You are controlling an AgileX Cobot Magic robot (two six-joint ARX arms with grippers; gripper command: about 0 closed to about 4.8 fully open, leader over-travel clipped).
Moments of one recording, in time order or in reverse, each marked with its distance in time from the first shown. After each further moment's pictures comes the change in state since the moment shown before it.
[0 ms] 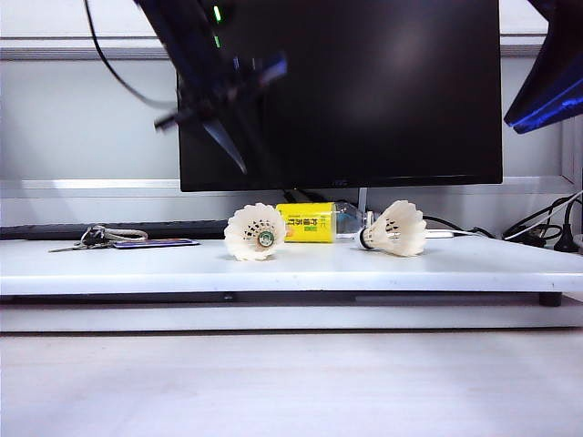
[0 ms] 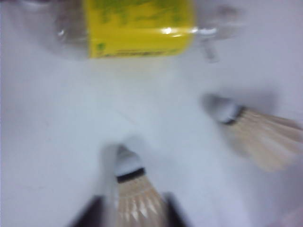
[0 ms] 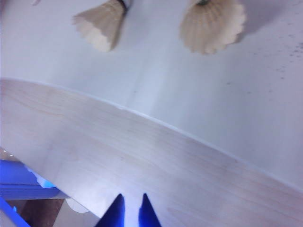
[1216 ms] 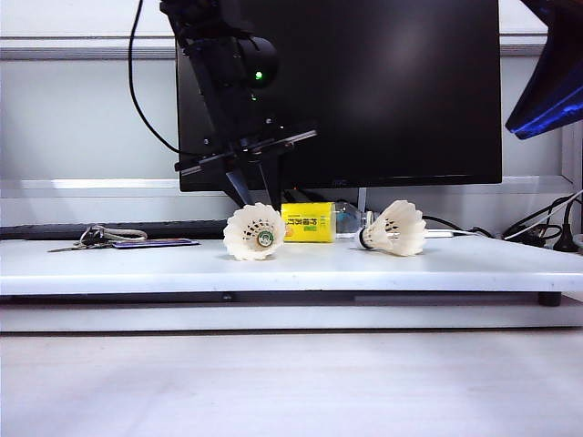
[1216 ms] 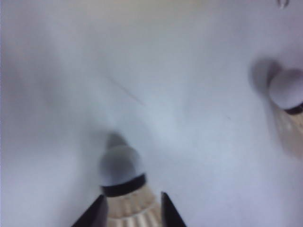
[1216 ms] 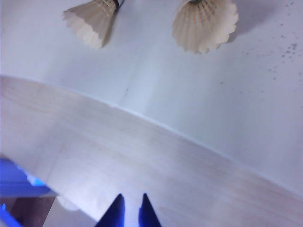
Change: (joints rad) left arm -0.068 0.206 0.190 -0.187 -0.098 -0.048; right arm 0.018 0.006 0.000 -0.003 0.026 -0.022
